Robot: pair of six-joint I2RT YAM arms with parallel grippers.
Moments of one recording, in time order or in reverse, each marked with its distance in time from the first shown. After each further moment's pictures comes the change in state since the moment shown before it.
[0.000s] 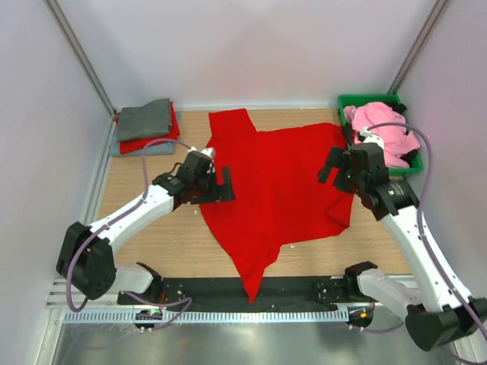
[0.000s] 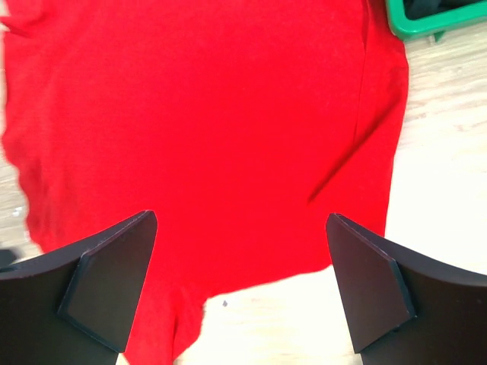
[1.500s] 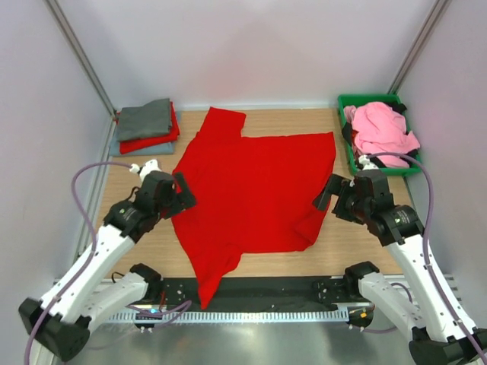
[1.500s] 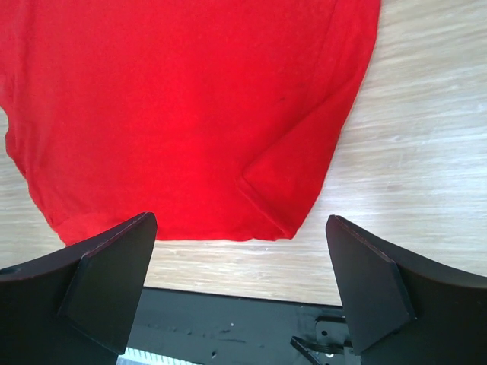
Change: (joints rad) left arm 0.040 -0.432 -0.115 -0.278 -0.369 -0.216; right arm 0.000 -0.262 -0.189 -0.121 -0.202 0.072
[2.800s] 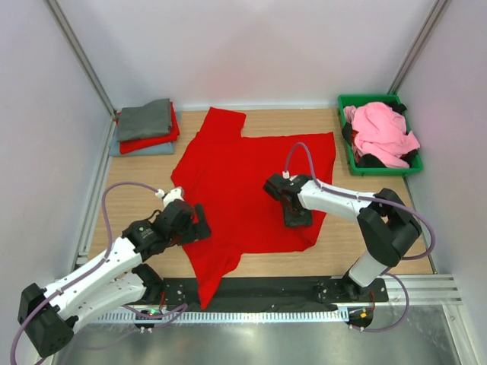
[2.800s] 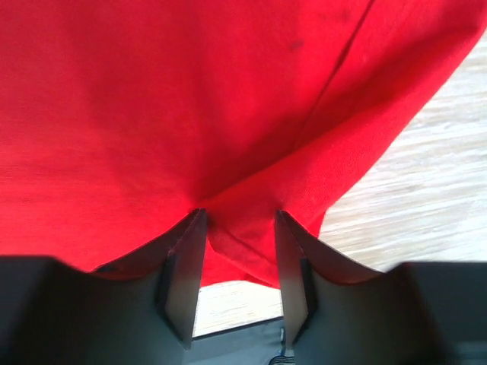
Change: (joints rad) left arm -0.238 -0.098 -0.274 0.074 0.061 -0.093; right arm 0.467 0.874 0.109 0.016 0.364 0.160
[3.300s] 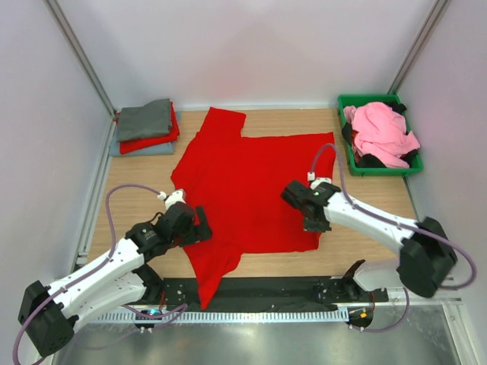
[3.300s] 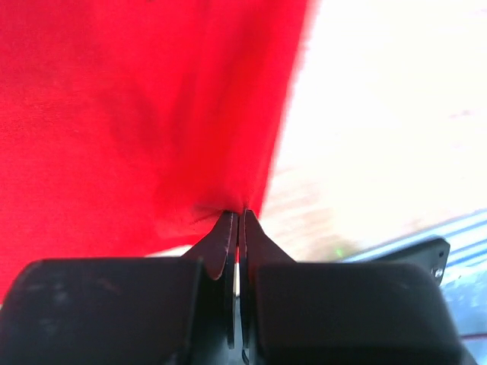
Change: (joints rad) left arm 0.000 0.008 -0.062 0.083 0.004 0.001; right arm 0.000 -0.214 -0.109 -0.124 0.087 0.138
